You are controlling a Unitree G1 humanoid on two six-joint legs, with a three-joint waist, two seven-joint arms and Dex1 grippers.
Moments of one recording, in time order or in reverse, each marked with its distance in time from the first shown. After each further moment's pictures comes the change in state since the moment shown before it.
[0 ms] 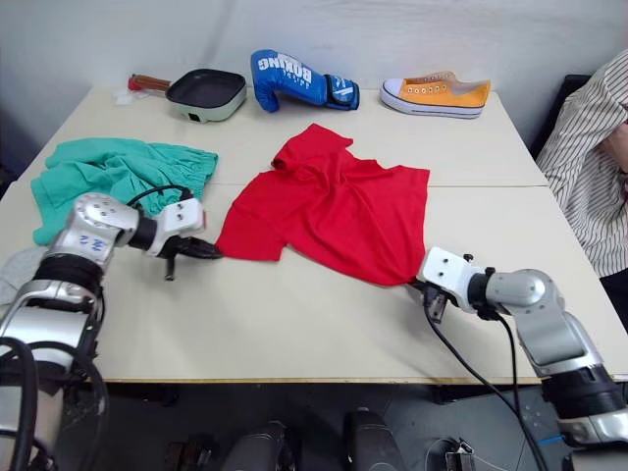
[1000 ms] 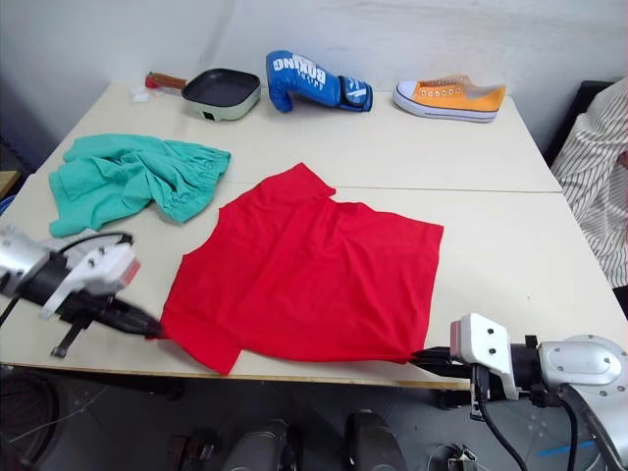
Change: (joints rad) left arm 0.273 0.502 -0.111 -0.822 -0.574 0.545 -0.040; right arm 0.516 -0.095 -0.314 -0.409 0.444 0.163 0.162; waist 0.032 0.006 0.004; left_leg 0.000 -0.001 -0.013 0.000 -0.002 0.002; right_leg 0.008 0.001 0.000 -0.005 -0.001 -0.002
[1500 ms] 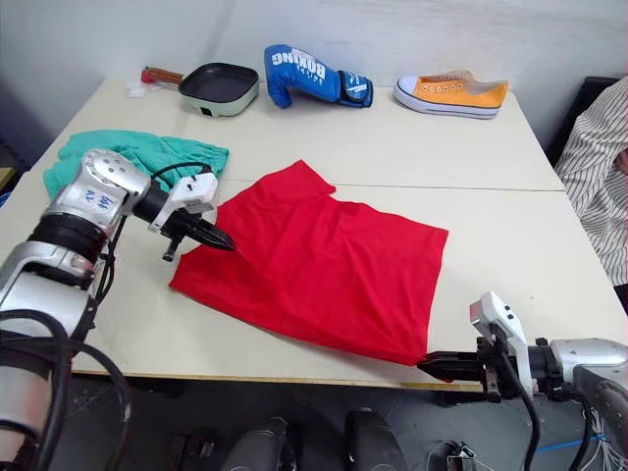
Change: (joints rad) left arm -0.619 -0.605 -0.215 1.058 0.396 -0.506 0.003; right arm -0.085 -0.043 -0.023 0.115 0.297 0.485 -0.013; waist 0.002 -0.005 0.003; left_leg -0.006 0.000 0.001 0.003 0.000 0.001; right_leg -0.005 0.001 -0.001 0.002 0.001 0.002
